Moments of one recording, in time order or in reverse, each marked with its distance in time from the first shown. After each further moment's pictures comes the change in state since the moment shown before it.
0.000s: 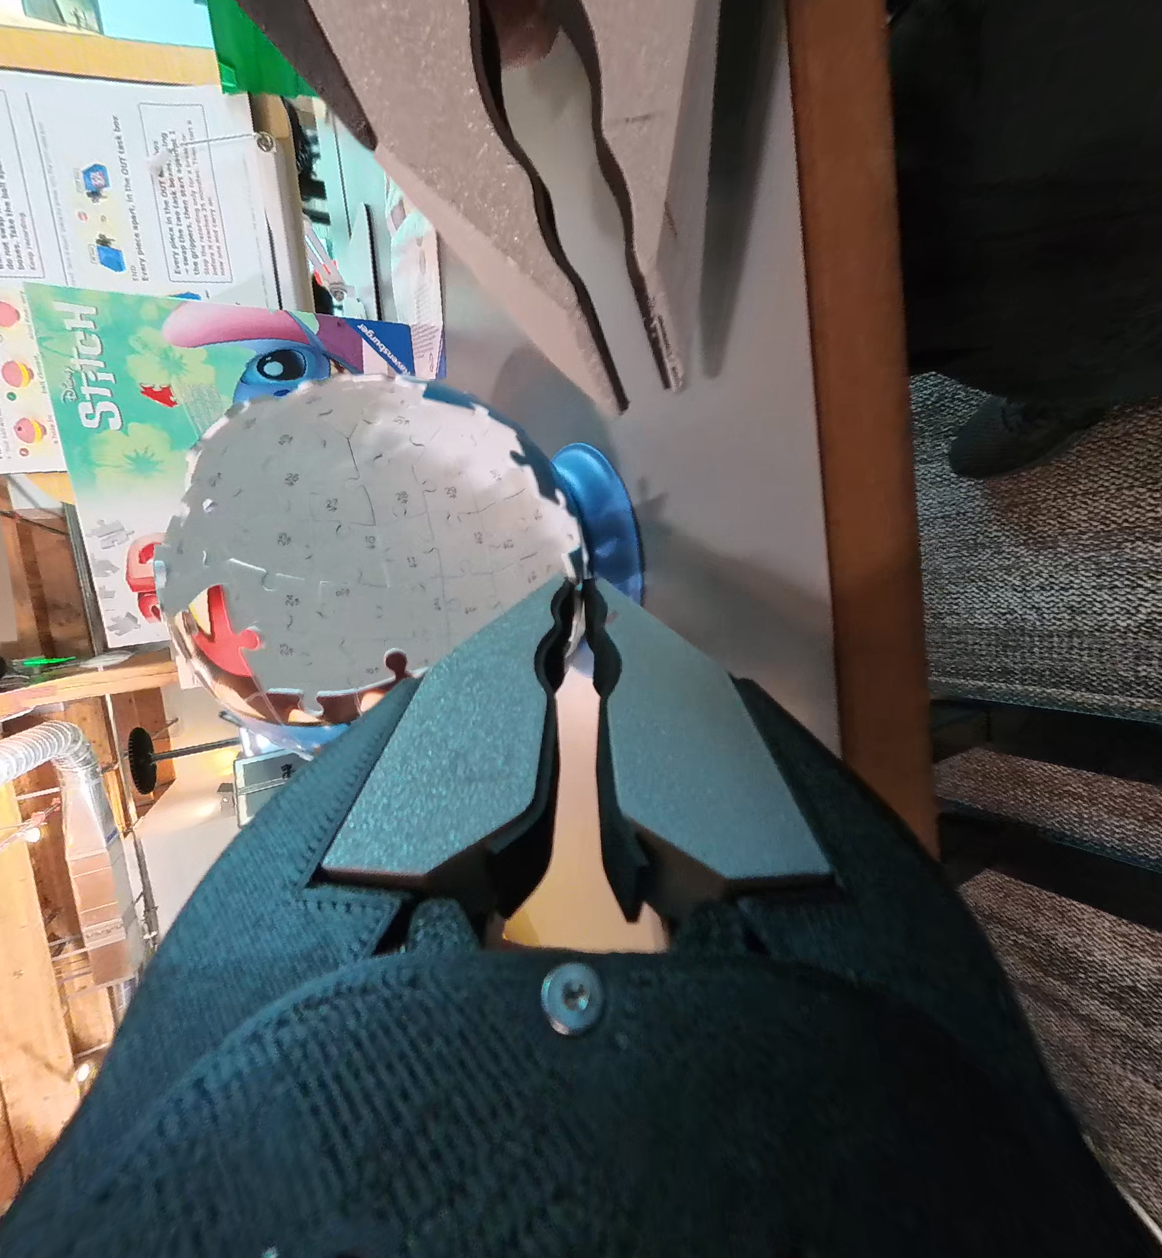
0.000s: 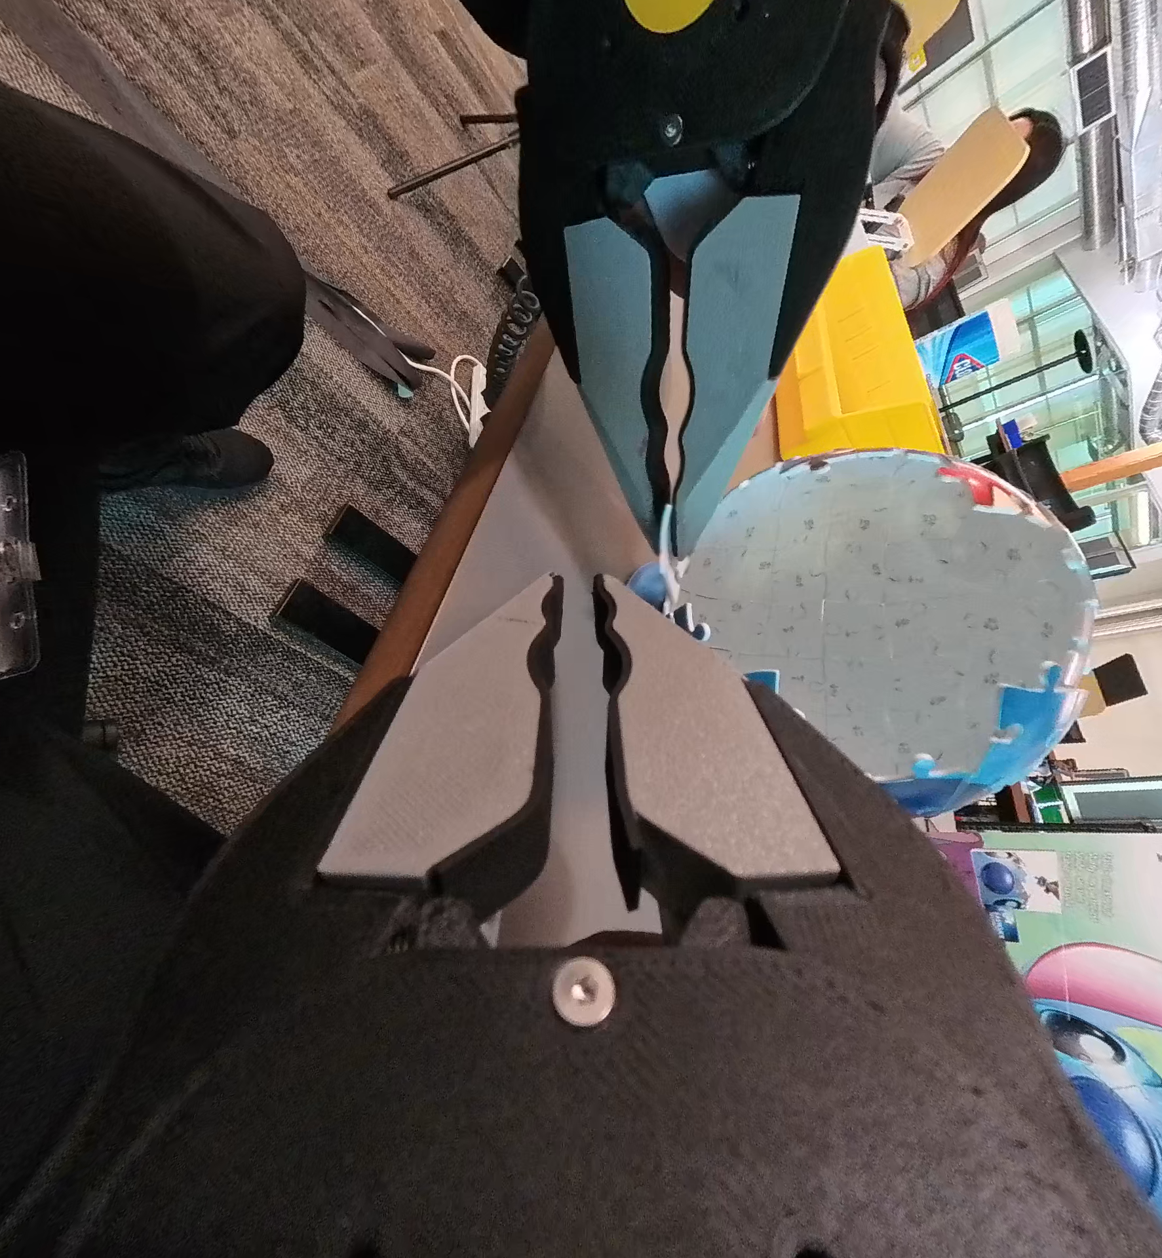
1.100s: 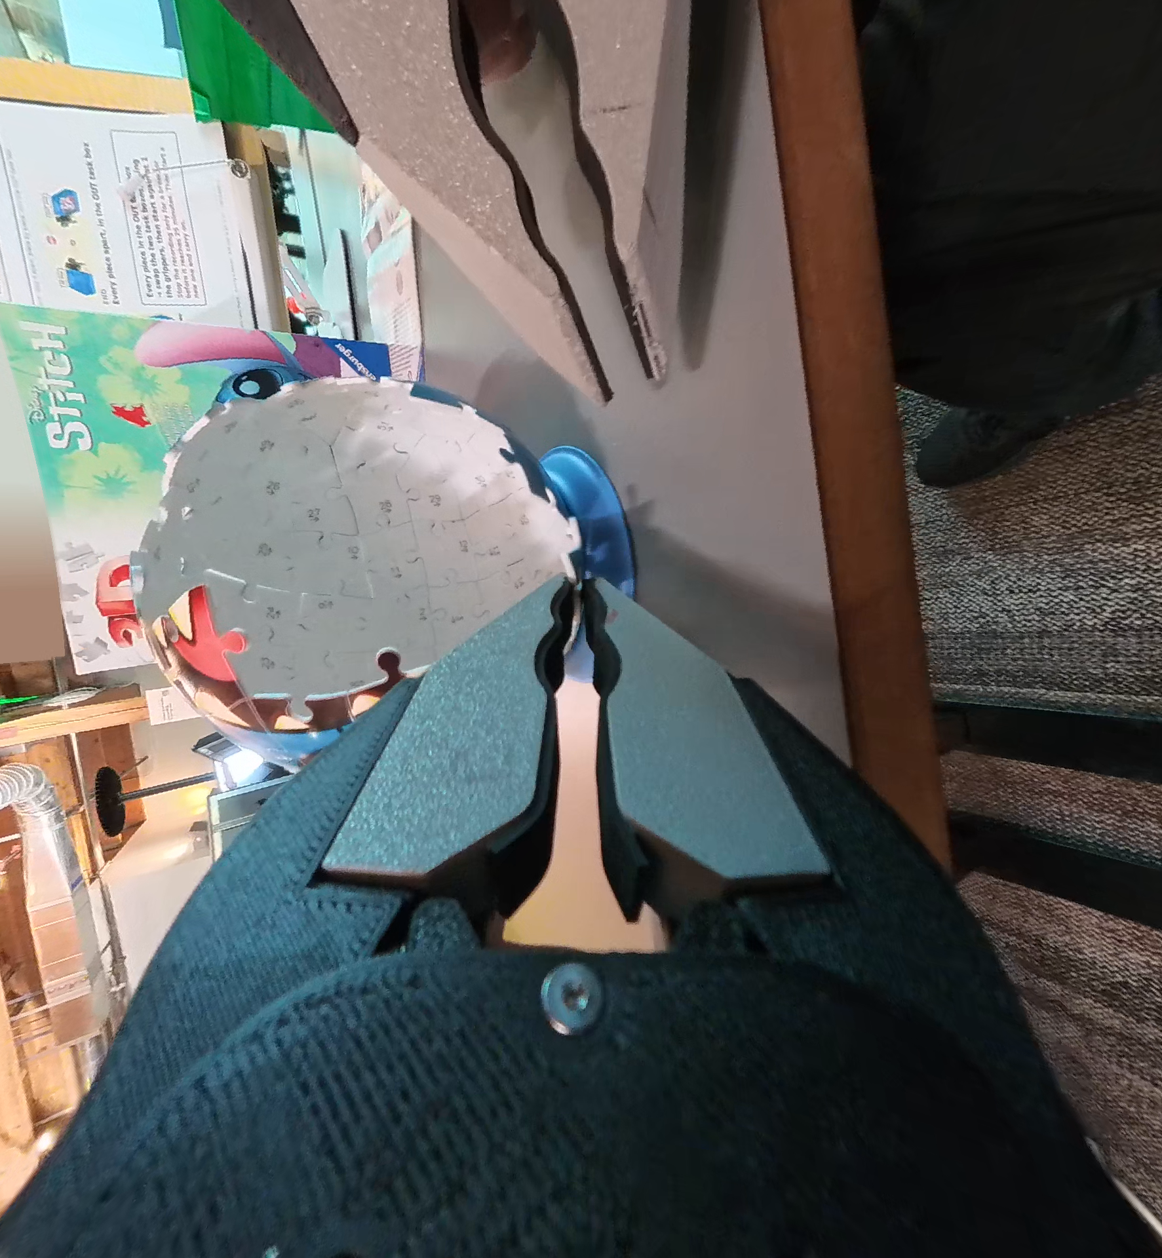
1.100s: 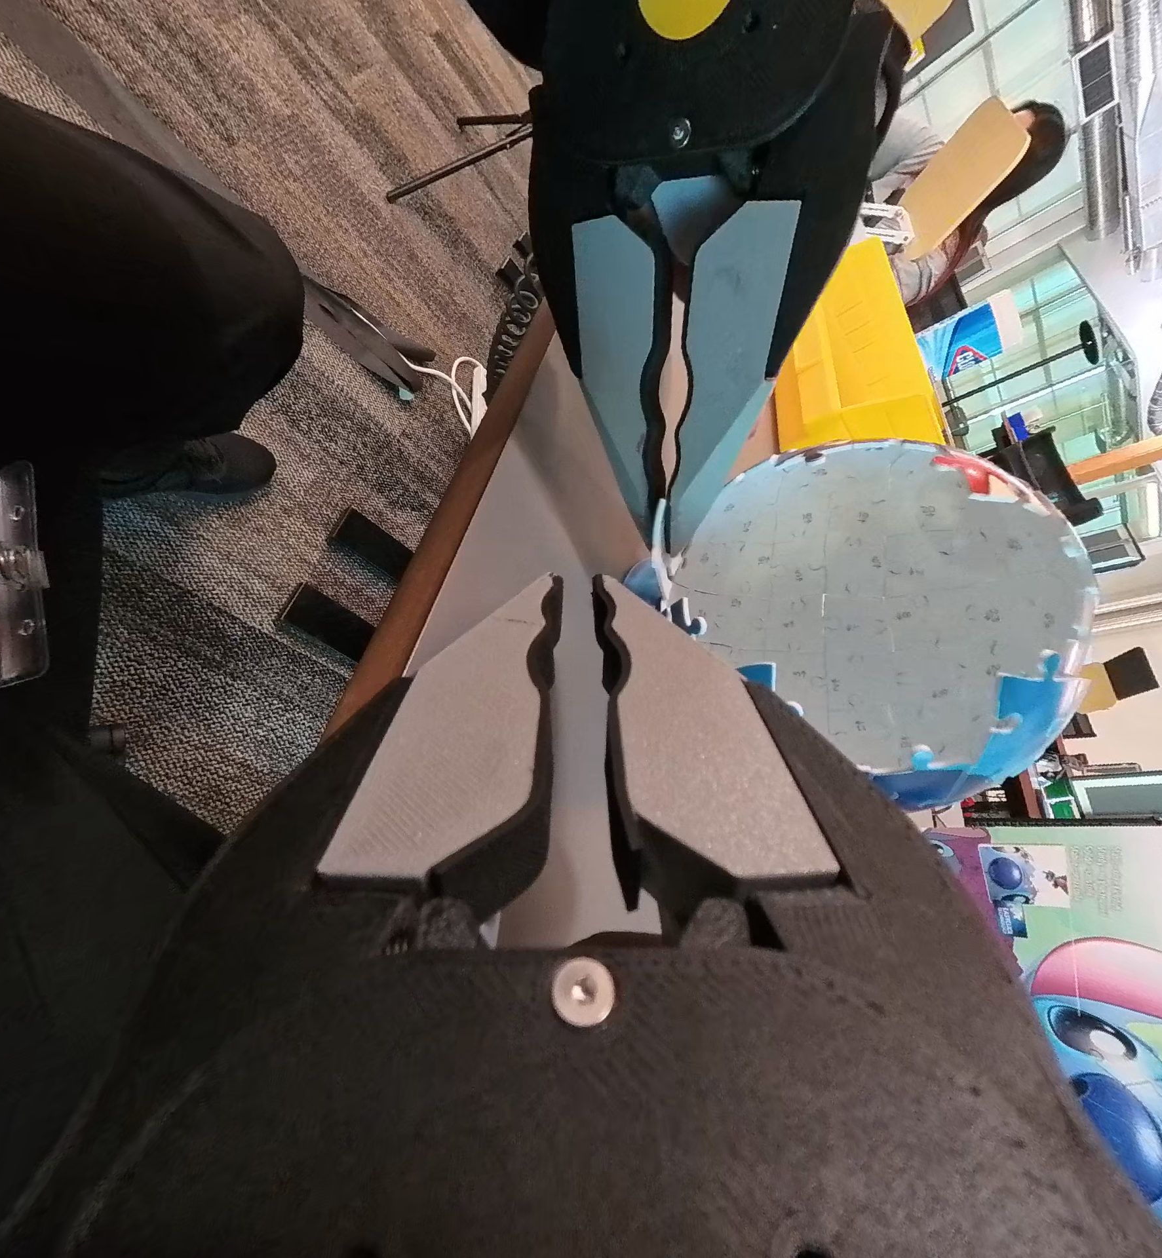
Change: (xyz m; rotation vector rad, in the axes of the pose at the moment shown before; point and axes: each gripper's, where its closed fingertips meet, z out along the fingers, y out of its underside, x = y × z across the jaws) left arm 0.003 0.001 0.000 0.039 0.046 0.007; right arm 0.001 0.002 0.000 0.001 -0.001 0.016
